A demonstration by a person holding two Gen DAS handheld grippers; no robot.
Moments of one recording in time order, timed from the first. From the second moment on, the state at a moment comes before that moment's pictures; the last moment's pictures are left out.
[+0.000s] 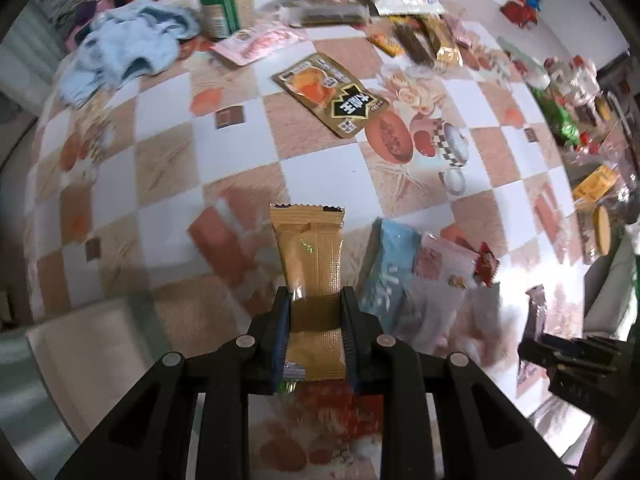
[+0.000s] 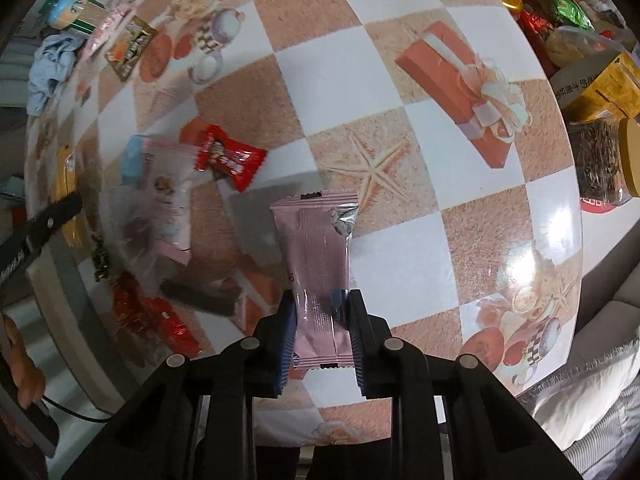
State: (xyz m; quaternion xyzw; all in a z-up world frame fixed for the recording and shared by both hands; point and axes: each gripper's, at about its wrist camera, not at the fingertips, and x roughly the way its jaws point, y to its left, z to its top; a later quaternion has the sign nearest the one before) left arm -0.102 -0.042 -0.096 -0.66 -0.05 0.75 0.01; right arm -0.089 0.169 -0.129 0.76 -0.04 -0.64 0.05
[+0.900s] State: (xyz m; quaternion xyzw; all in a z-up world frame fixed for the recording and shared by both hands) left arm 0.012 -0.122 -0.054 -0.65 -0.14 0.75 -0.06; right arm -0.082 0.087 -0.069 0.74 0.04 -0.65 0.16
